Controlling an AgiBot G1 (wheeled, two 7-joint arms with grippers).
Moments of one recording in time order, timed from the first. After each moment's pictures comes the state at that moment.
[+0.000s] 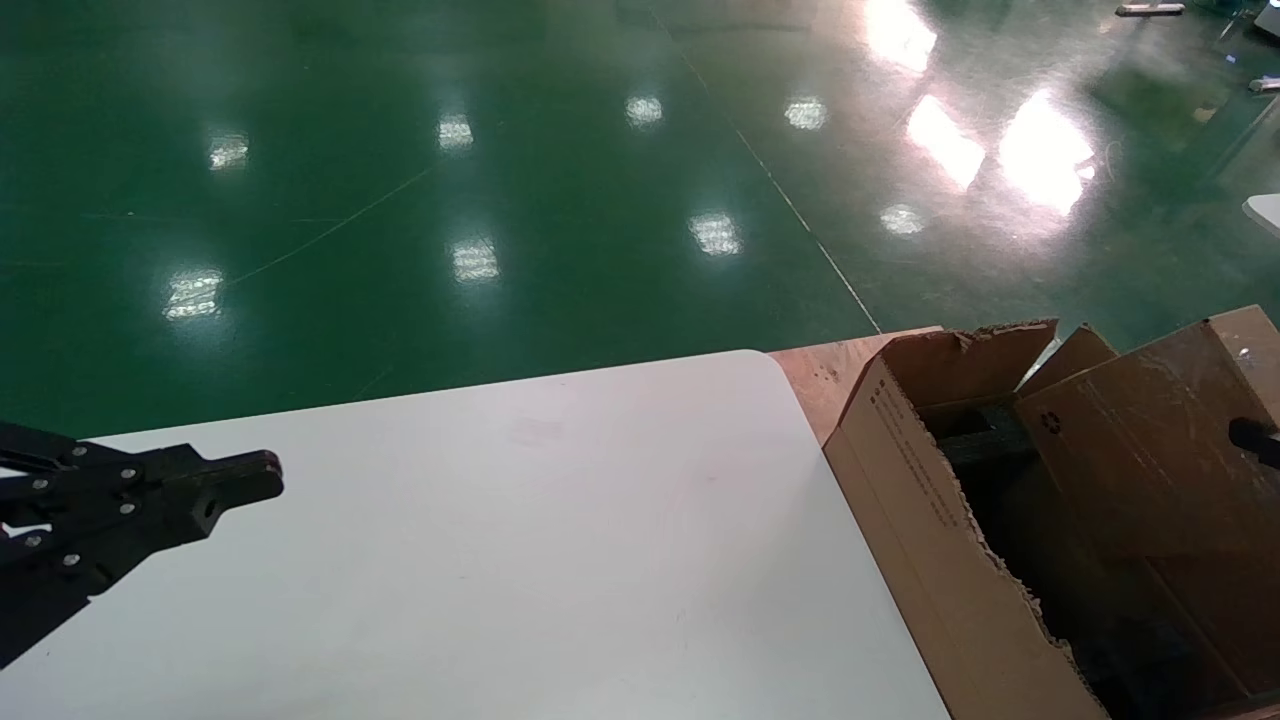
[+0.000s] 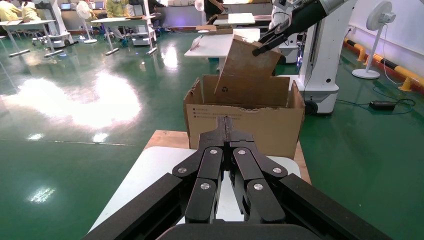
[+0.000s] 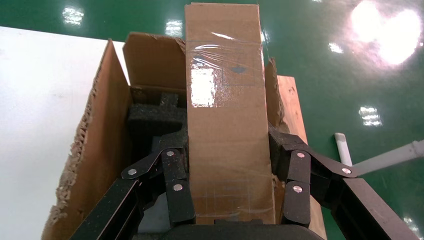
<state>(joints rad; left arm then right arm) -1.09 0.58 0.35 -1.26 0.68 1.47 -0.15 2.76 0.43 -1.68 1.35 -1.49 -1.28 0.74</state>
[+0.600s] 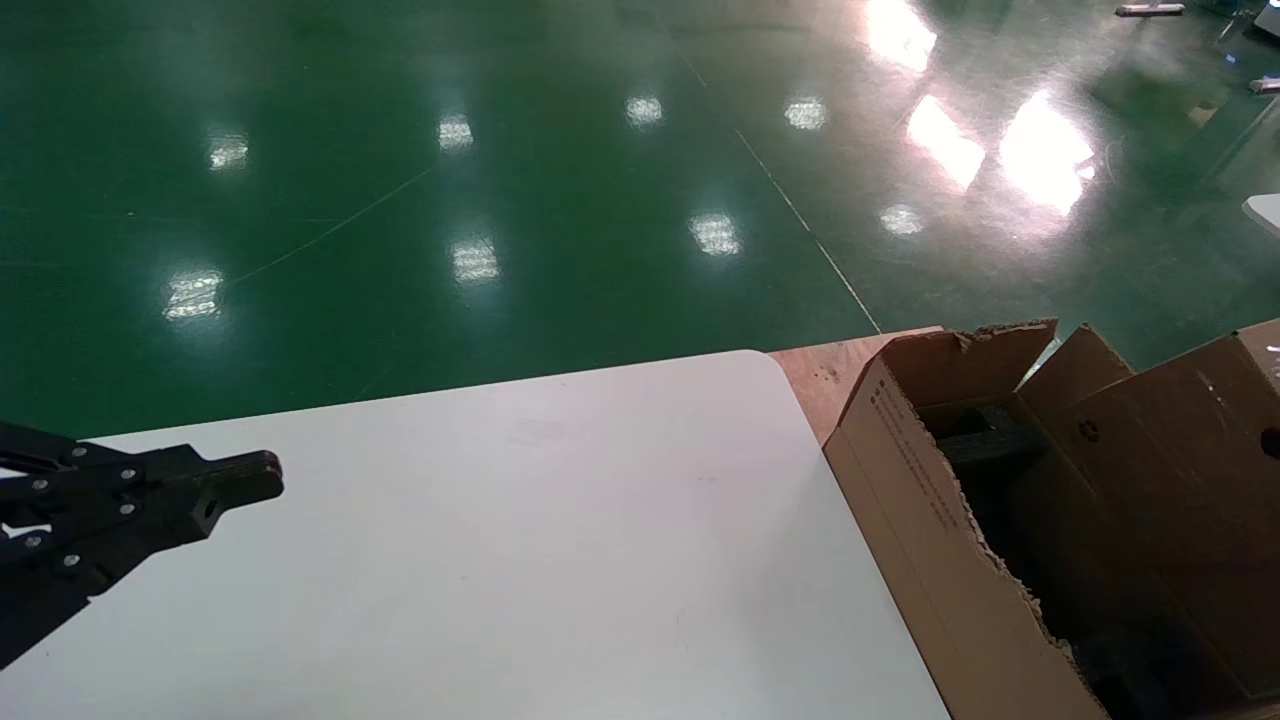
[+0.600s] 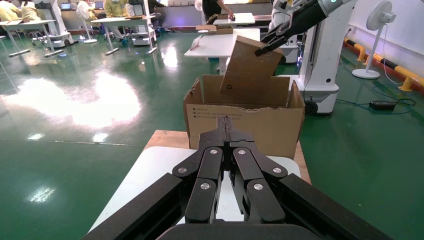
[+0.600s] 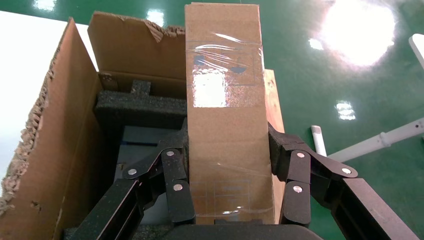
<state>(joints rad) -1.09 0.58 0.35 -1.26 0.68 1.47 -0.15 2.74 0.46 -1.70 1.32 -1.52 -1.20 0.68</state>
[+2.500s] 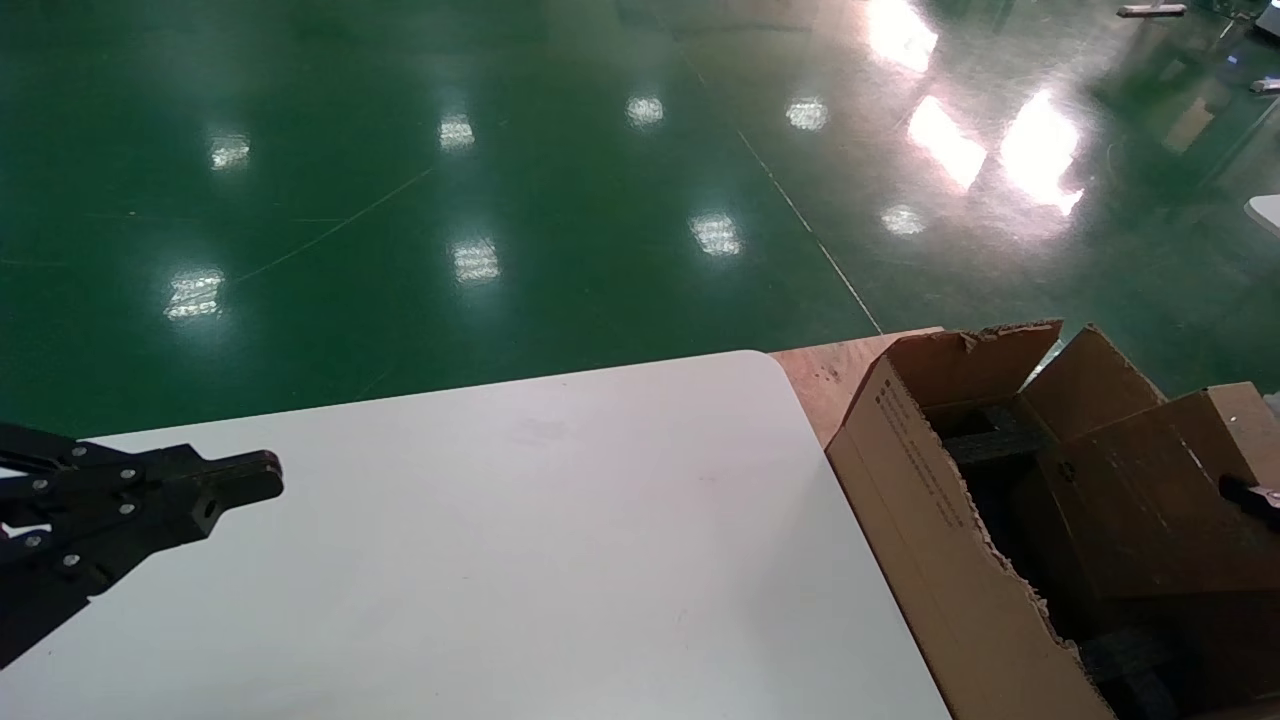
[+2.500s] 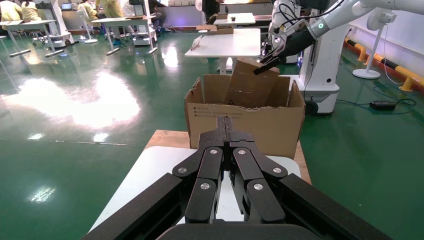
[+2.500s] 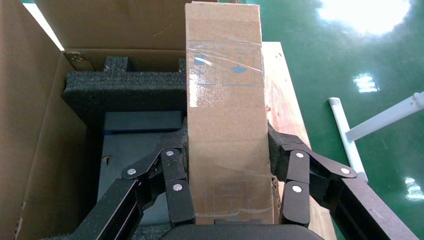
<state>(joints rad) -1.09 0.58 0.35 -1.26 0.68 1.47 -0.15 2.85 0.37 -2.17 0.86 -1.18 -0.98 0.36</state>
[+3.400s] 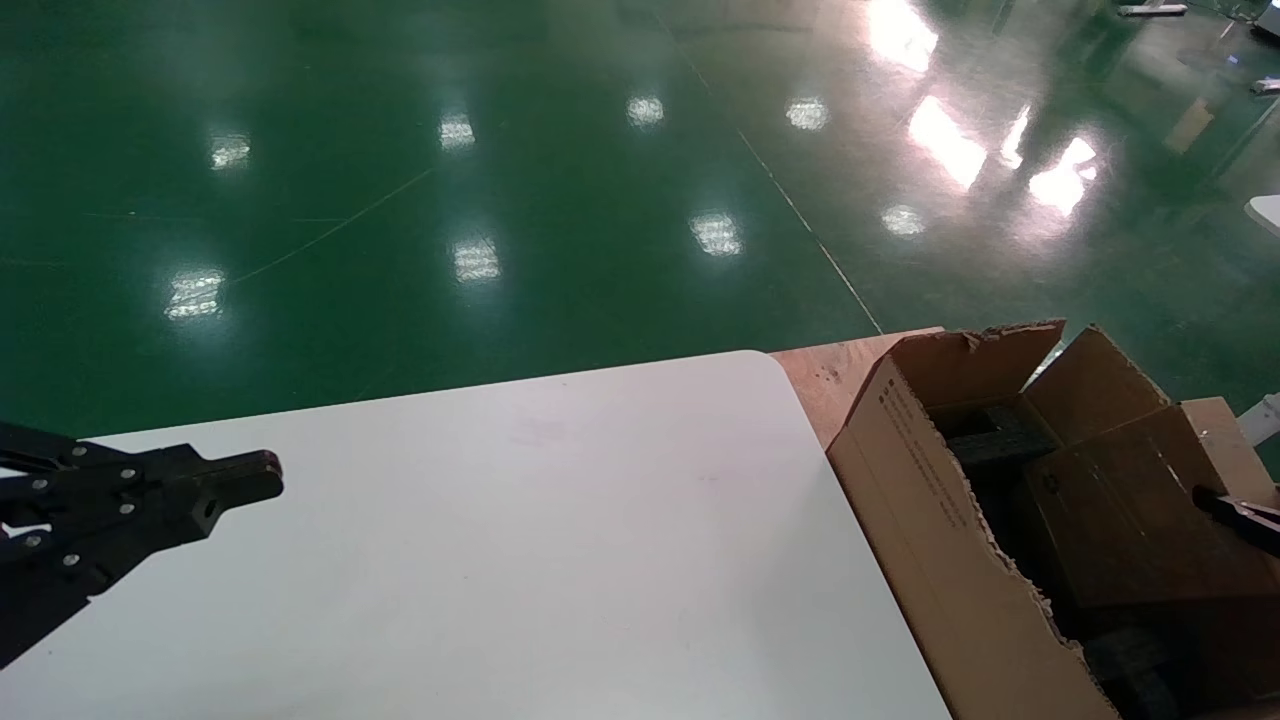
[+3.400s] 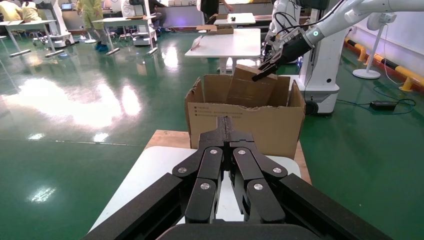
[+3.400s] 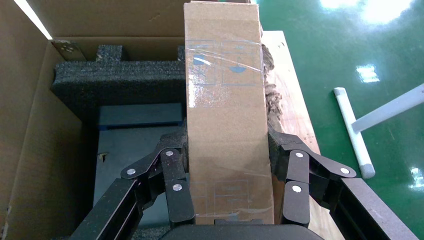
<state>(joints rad) -1.09 0.58 0.35 -1.26 0.68 1.47 -0.15 2.86 0.30 -2.46 0.78 -0.91 -0.86 0.25</state>
